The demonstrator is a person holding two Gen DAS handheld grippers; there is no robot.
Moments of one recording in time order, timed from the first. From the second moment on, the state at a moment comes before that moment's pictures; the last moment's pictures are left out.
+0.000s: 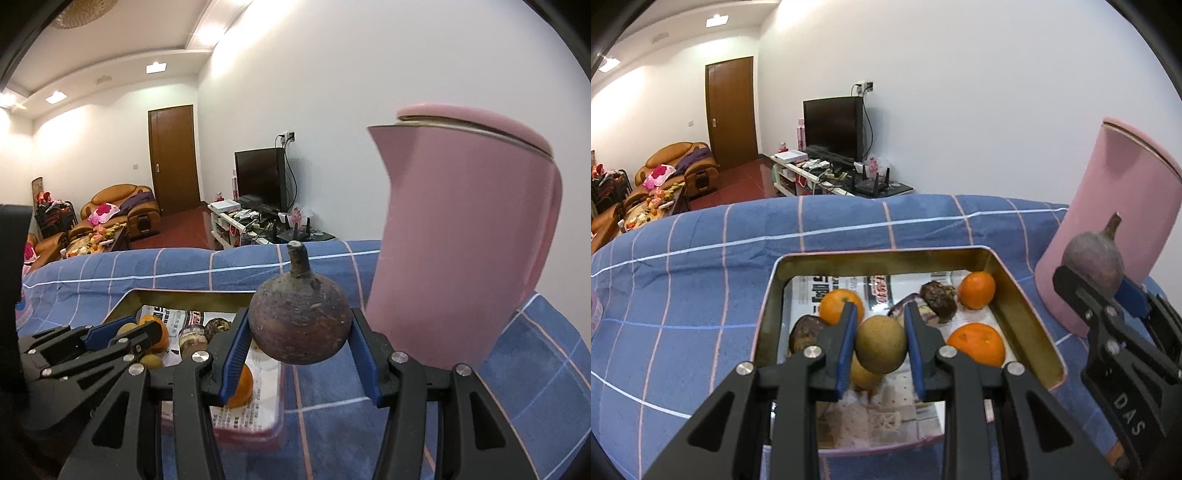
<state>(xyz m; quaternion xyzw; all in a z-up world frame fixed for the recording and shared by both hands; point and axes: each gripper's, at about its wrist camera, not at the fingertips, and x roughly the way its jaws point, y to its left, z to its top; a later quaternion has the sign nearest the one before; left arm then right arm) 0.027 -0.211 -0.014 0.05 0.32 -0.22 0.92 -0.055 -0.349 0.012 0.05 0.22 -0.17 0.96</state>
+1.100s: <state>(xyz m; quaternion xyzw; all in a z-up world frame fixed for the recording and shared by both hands) 0.047 -0.221 -0.032 0.06 0.35 -0.22 0.91 0.025 -0.335 -0.008 0.07 0.28 -0.10 0.95</state>
